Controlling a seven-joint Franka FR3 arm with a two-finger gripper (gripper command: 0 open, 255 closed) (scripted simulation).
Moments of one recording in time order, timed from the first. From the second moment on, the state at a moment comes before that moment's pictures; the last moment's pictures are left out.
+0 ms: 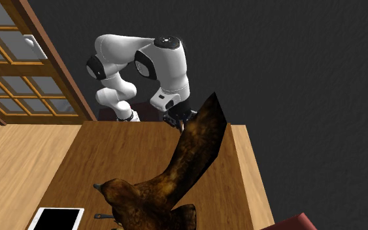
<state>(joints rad) 0.18 0.20 0.43 -1.20 -0.06 1.53 0.79</state>
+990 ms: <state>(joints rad) 0.21 0.32 0.43 -0.84 -0.12 1.28 0.77</state>
